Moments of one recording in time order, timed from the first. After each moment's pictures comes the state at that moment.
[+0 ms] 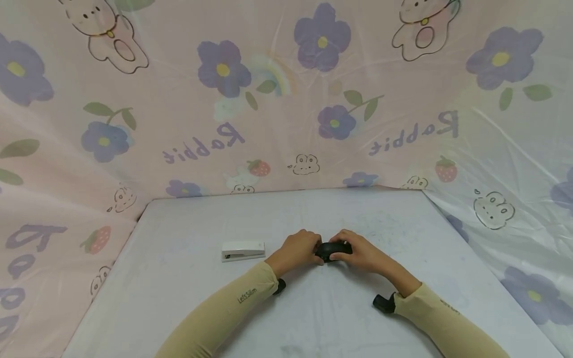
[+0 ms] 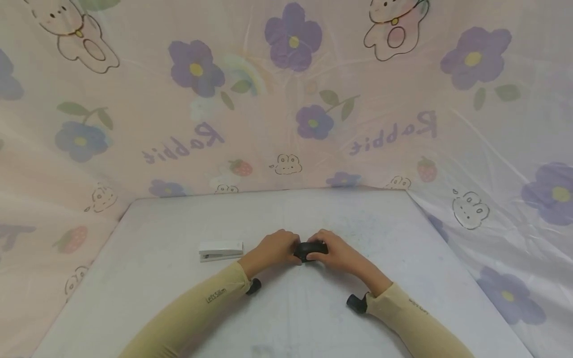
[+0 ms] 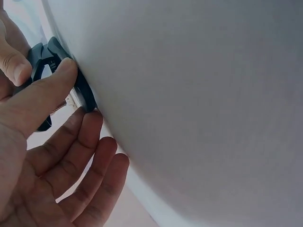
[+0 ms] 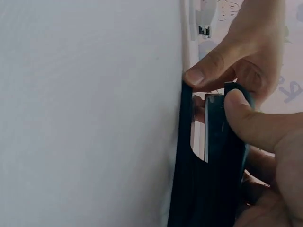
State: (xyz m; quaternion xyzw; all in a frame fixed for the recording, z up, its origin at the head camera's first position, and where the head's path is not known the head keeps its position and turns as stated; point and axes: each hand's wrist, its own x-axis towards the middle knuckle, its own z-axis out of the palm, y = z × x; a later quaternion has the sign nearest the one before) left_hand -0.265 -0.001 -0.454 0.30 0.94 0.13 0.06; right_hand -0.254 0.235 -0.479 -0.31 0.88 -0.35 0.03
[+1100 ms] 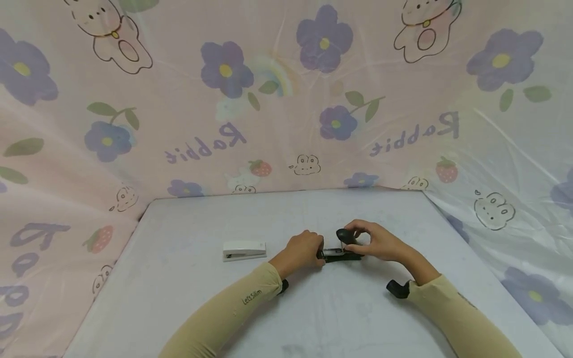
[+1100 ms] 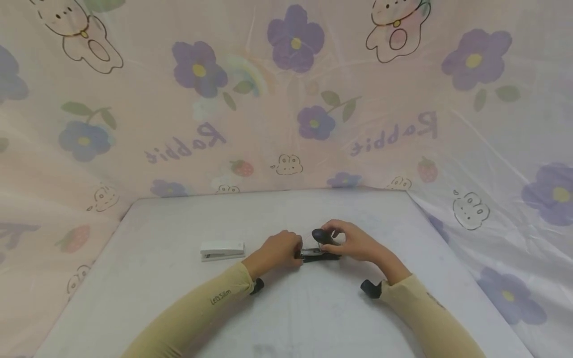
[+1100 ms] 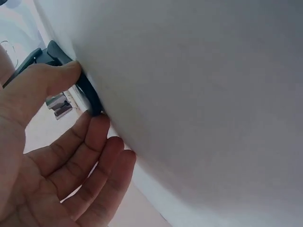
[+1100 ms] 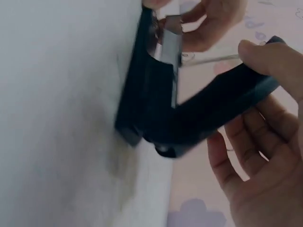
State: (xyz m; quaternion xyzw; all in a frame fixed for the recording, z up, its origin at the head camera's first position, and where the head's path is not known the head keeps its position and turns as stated) left_hand -0.262 0.006 -0.452 0.29 0.95 0.09 0.05; right_hand -0.271 0.271 -0.453 -0.32 0.86 -0.40 0.04
